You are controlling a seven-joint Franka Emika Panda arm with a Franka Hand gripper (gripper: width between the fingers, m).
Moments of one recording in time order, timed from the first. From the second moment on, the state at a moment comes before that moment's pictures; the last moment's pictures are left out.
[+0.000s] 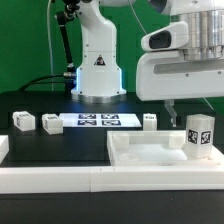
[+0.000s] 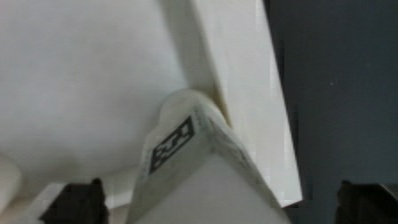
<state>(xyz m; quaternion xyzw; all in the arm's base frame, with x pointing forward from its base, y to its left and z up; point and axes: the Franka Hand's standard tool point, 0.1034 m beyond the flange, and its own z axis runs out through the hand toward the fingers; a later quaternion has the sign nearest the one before) 0.617 0.124 0.082 -0.99 0.10 -0.02 0.06</state>
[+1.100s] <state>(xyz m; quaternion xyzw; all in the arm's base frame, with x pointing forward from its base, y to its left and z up) 0.619 0.116 0.081 -0.99 -0.16 -0.03 0.03</state>
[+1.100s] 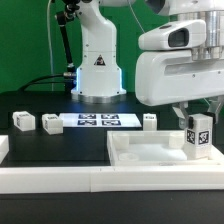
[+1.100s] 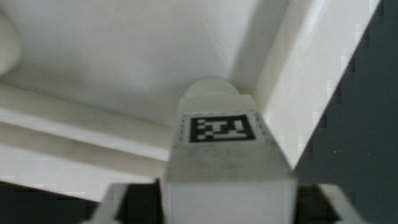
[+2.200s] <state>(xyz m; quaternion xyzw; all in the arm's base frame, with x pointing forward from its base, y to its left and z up) 0.615 0.118 0.078 -0.94 0.35 0.00 0.06</state>
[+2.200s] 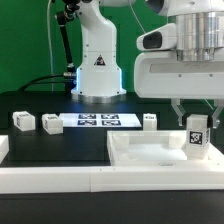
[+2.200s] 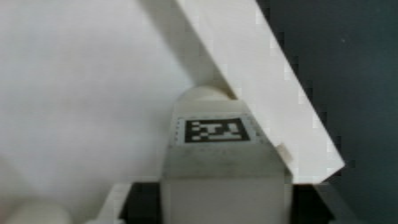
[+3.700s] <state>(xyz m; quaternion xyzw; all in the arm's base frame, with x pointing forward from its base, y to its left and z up) 0.616 0.126 0.080 -0.93 0.37 0.00 0.06</state>
